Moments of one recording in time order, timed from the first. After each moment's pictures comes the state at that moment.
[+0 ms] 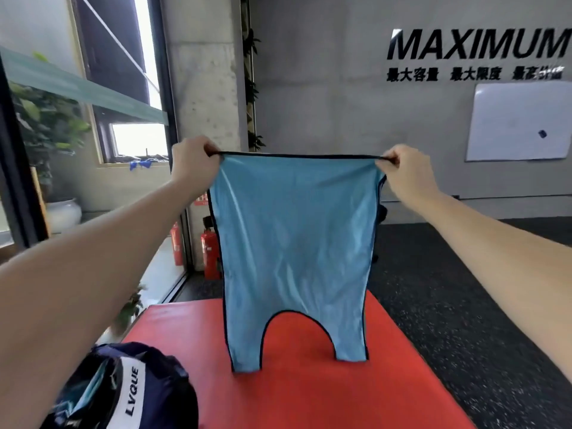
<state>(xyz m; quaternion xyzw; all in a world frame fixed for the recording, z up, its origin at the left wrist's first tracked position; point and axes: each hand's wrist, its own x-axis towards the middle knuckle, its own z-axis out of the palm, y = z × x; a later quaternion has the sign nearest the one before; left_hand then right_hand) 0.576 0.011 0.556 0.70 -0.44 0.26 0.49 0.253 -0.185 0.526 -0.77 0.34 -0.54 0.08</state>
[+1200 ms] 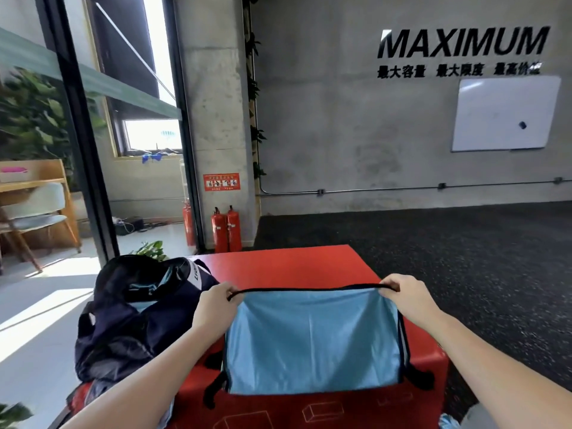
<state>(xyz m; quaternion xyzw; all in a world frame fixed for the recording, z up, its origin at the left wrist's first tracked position) 0.414 0.283 0.238 0.79 -0.44 0.02 0.43 0.059 0.063 0.245 -0.81 0.44 -0.32 0.22</state>
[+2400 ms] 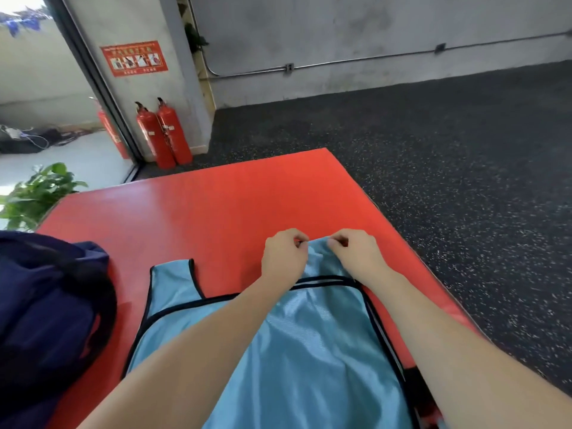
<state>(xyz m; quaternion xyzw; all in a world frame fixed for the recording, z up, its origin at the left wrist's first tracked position) 0.347 -0.091 0.097 0.78 -0.49 -0.14 0.36 0.195 -0.159 0.094 -0.77 0.51 -0.24 0.30</state>
